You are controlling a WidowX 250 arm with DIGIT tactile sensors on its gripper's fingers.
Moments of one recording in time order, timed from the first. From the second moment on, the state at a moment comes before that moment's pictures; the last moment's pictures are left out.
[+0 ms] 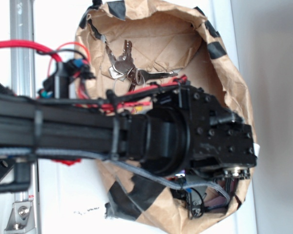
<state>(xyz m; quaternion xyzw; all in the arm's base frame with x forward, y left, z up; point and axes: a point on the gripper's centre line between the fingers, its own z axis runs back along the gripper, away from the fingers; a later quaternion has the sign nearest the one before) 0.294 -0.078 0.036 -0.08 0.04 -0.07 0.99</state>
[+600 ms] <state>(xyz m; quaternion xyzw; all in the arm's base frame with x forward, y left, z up) 0.296 -0.010 0.136 -0.10 -0.04 0.02 0.99</state>
